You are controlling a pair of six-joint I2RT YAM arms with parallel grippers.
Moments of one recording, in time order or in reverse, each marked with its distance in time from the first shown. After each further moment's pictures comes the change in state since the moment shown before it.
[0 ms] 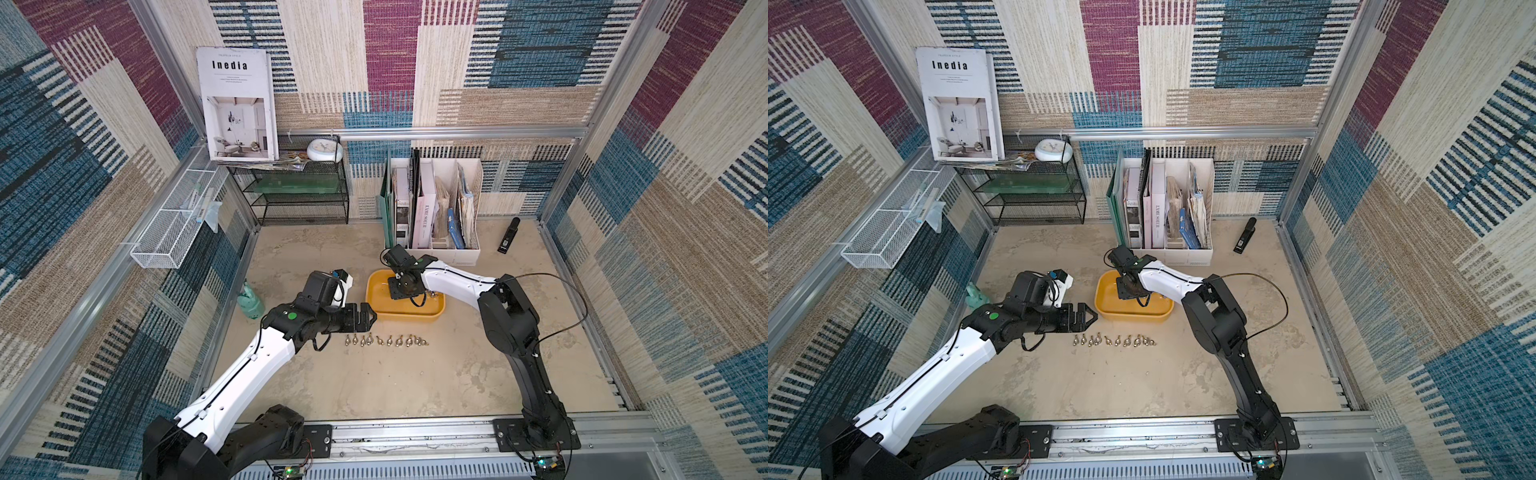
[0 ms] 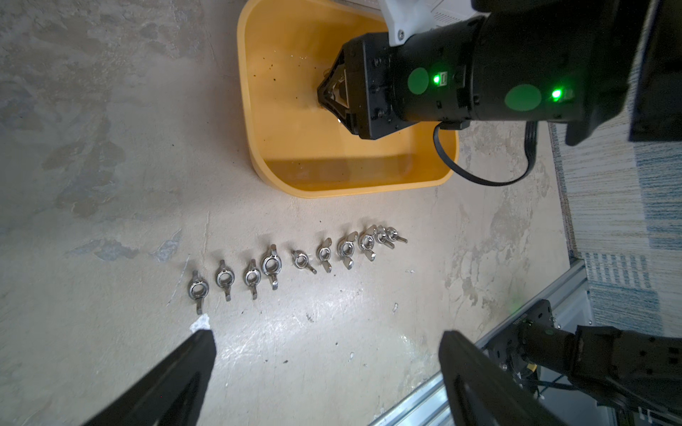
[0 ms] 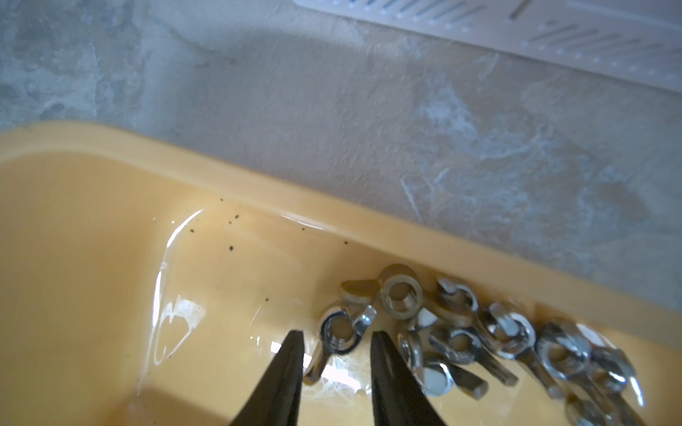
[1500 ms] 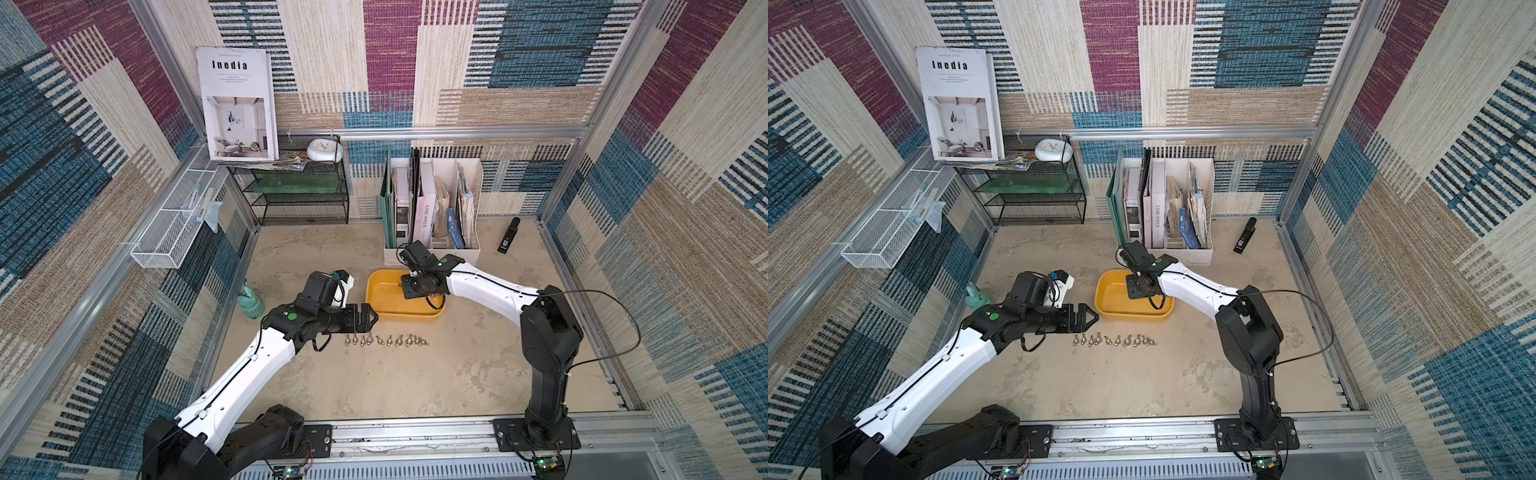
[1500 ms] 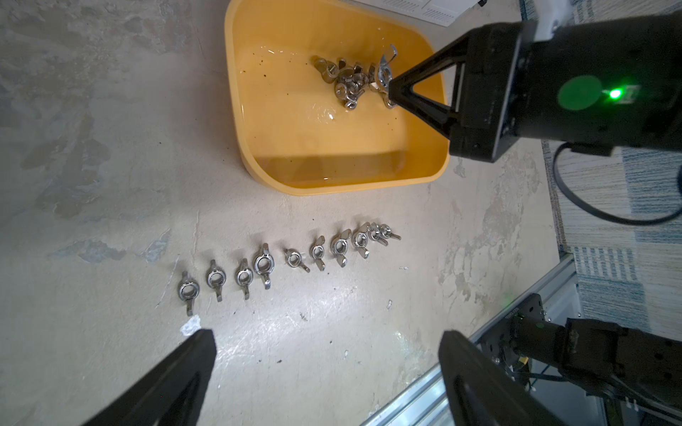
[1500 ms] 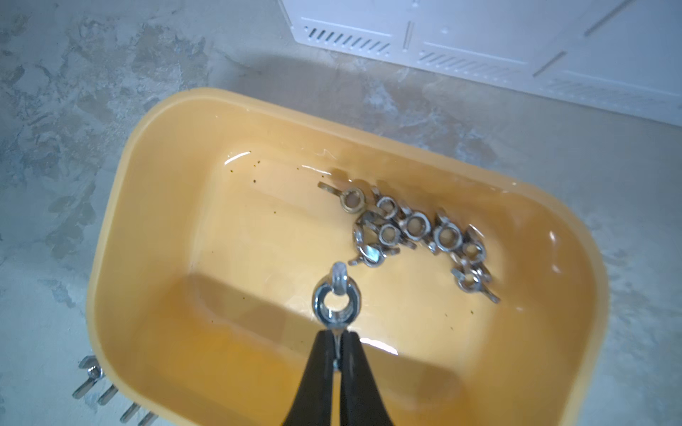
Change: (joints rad) left arm 0.000 0.001 -0.007 0.019 0.031 -0.001; right arm -0.005 -0.335 -0.245 0.001 0.014 -0.013
